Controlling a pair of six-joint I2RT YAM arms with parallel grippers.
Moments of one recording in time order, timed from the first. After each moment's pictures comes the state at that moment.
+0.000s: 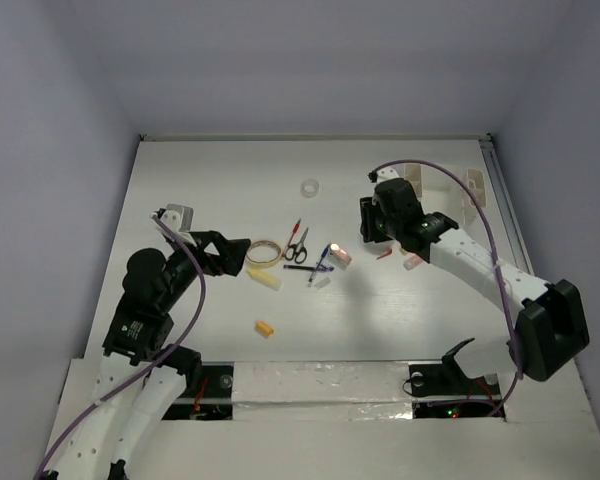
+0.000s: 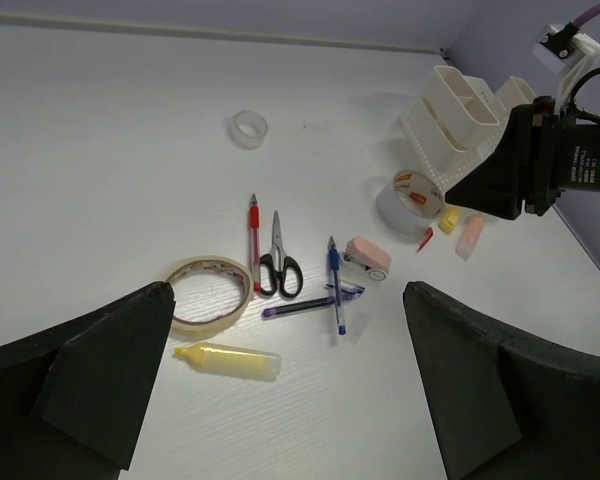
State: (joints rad) left arm -0.31 0.47 0.66 -0.30 0.18 -0.35; right arm 0.56 1.34 1.04 -0.40 0.16 0.27
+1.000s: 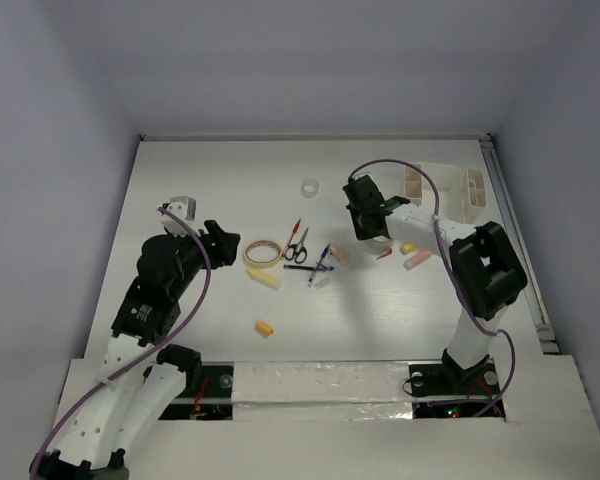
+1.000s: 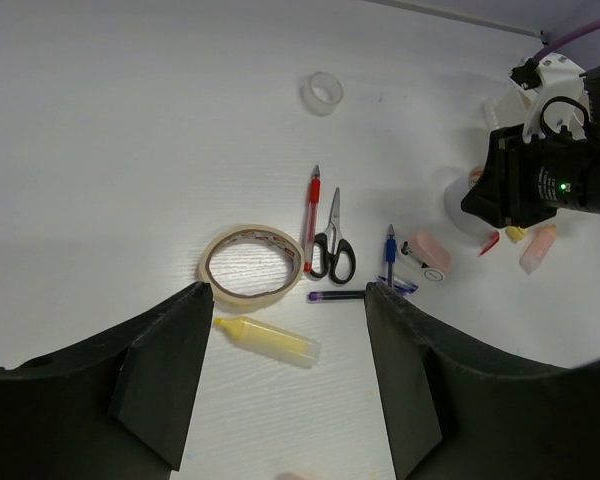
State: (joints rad) left arm -0.31 0.59 0.66 -0.34 0.03 -0.39; right arm 0.55 1.80 1.23 -0.44 0.36 0.22
